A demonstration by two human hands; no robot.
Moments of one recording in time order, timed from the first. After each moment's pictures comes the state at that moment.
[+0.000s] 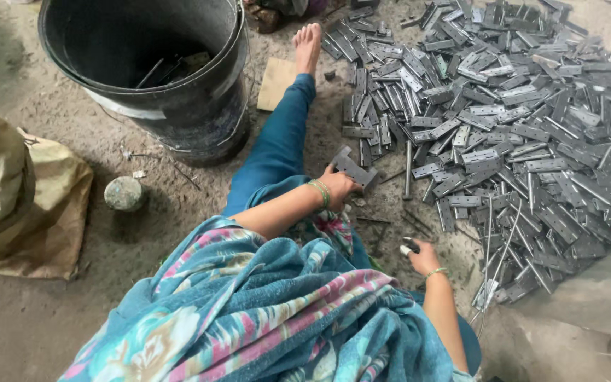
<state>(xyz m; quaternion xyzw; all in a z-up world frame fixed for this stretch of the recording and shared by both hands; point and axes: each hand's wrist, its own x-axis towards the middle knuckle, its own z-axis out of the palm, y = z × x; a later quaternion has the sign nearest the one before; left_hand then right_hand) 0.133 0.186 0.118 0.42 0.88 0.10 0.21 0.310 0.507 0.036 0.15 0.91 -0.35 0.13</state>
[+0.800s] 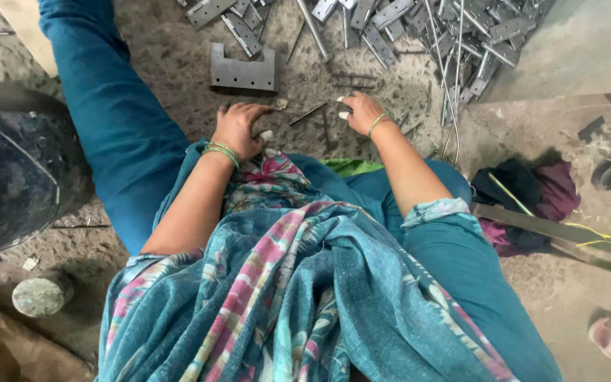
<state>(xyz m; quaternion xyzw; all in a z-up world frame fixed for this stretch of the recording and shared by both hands) 0.094 0.187 0.027 0.44 0.82 0.29 0.23 0.280 0.545 -0.083 0.14 0.96 -0.19 0.17</state>
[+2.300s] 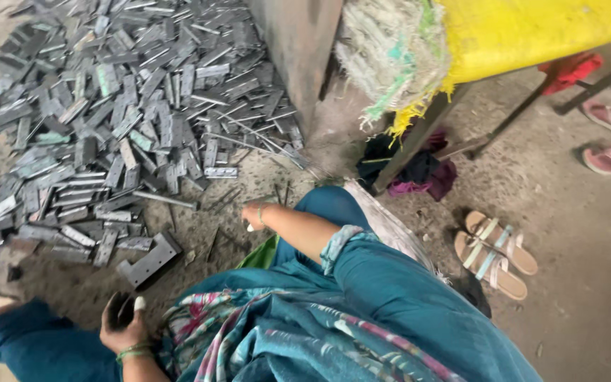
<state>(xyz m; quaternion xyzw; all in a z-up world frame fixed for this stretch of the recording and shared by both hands) 0.088 0.128 0.032 0.20 0.68 0.69 0.16 0.323 0.498 0.001 0.20 0.95 -0.18 0.17</state>
